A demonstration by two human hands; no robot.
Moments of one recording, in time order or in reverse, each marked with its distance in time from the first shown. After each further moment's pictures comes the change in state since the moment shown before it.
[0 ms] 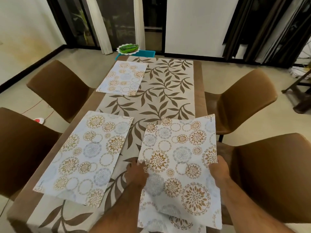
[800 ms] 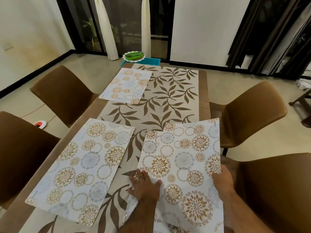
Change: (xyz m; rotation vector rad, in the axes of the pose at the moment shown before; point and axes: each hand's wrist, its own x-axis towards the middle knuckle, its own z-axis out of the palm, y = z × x) left_hand 0.012 0.050 0.015 -0.075 -0.100 -0.241; right_hand 0.024 -0.024 0.009 -0.063 -0.038 -0.119
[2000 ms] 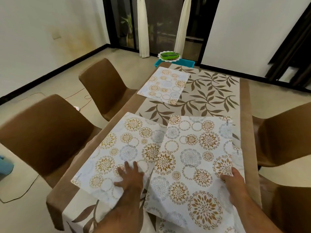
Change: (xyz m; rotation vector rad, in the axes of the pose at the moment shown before) left_hand 0.067 -0.175 -0.076 -0.210 0.061 -0.207; right_hand -0.051 -0.054 0.109 0.166 -0.133 -0.026
